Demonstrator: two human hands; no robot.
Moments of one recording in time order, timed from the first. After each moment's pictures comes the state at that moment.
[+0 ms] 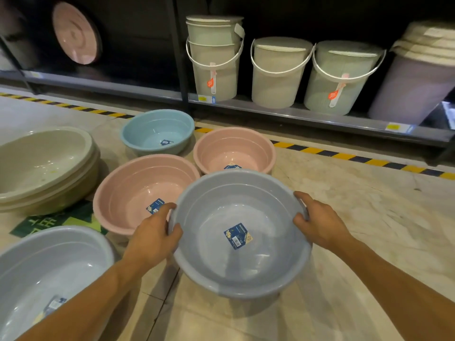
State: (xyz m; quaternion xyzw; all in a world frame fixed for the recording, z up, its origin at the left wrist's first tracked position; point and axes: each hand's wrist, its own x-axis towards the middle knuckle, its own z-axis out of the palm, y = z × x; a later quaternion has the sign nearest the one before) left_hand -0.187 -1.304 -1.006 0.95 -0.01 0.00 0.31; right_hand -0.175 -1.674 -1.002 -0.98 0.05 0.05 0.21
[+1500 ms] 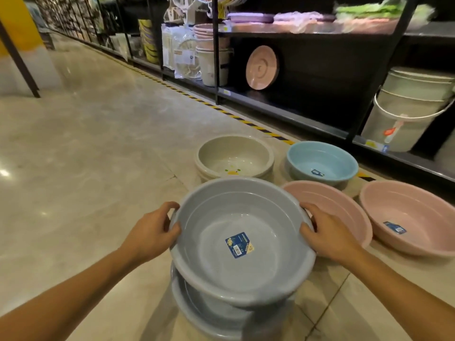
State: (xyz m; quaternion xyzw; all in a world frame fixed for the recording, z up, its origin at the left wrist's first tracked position) left_hand -0.370 -0.944 -0.935 0.94 0.20 0.10 0.24; right_hand -0.175 -1.282 -0.943 -0.93 -0.27 0.07 0.25
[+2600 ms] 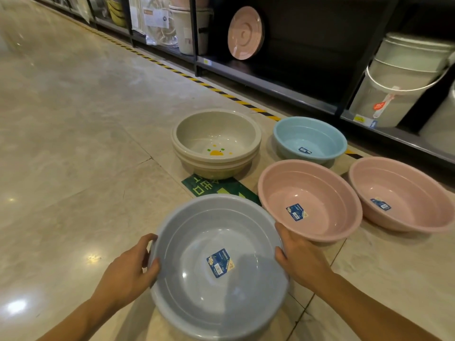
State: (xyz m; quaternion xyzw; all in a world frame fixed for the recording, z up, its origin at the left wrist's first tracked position) left_hand -0.397 -0.936 -1.055 0.95 0.21 0.01 0.25; right_hand -0.195 -1.274 -1.058 -0.94 -0.33 0.00 0.07
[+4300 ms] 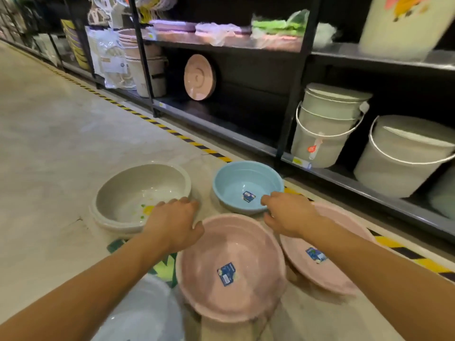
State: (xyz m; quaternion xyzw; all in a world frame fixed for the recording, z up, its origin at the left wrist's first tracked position) left_hand -0.072 -1.150 -0.846 1.00 0.06 0.00 -0.03; right_hand 0.054 -1.381 -0.852 -0.93 -0.35 -0.01 -0.06
